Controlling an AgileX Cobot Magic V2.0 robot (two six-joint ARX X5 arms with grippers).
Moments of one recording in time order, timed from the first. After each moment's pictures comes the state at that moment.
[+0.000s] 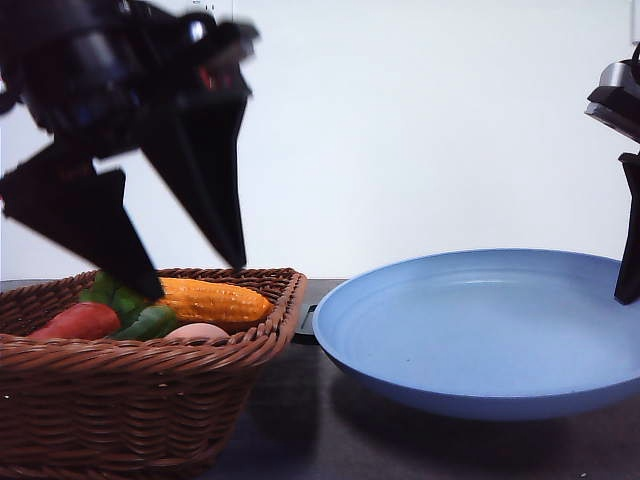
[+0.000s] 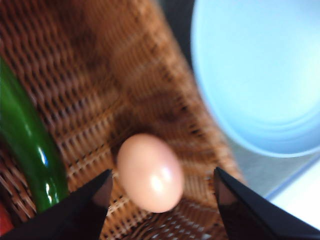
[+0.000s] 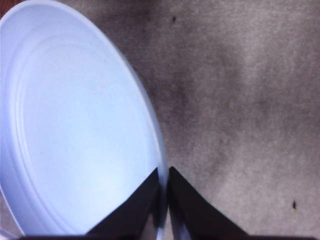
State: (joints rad) left_arx -0.79 1.35 0.88 -0.62 0.15 -0.39; right_arx 0.20 1.12 0.67 -0.64 -0.40 0.26
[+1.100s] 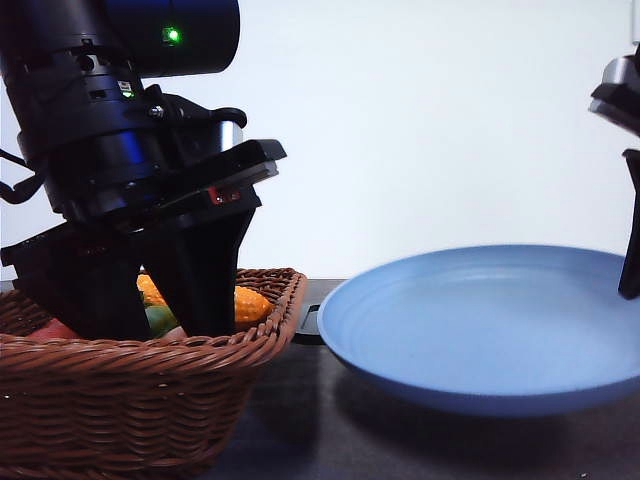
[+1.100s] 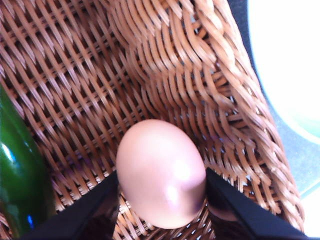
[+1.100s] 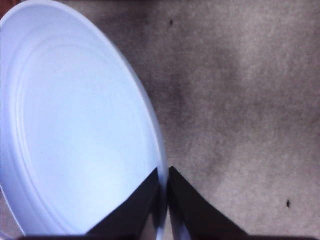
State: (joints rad) left_arx -0.80 1.48 0.89 -0.62 0.14 -0.37; right_arx 0.19 1.08 0.67 -0.65 -0.39 0.26
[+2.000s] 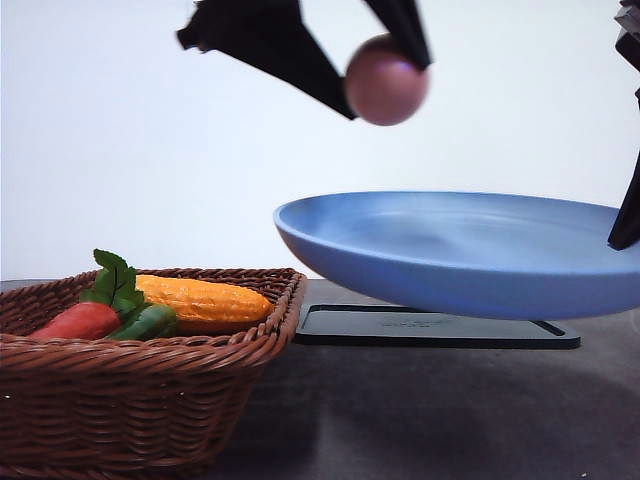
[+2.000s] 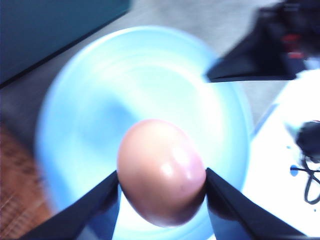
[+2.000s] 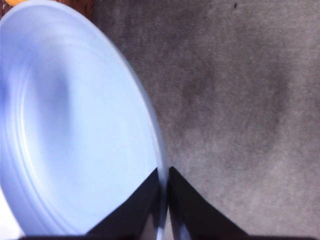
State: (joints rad) left_arx -1.00 1.41 1.22 -0.64 0.13 -0.29; right_arx 0.18 0.99 0.67 -0.73 -0.57 0.27
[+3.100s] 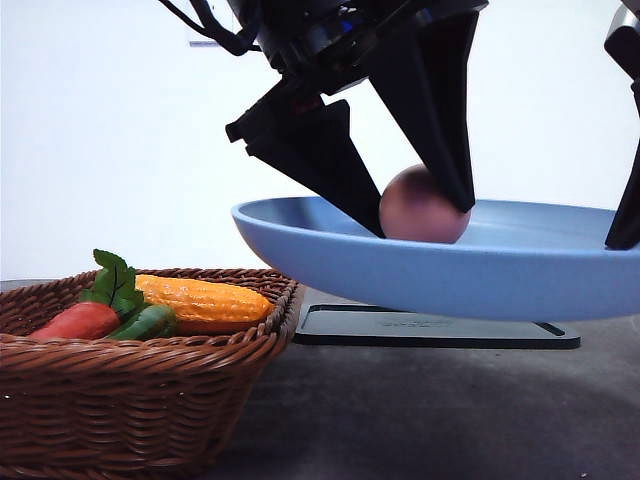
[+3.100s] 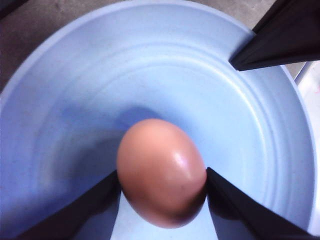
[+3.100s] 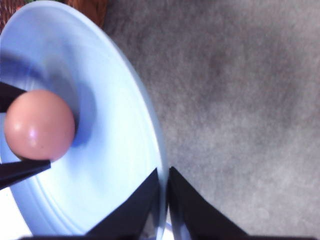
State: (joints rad) left_arx -1.03 1.58 1.22 -0.62 0.13 -0.25; right_arx 0.23 0.99 0.67 -0.79 -0.62 0.27
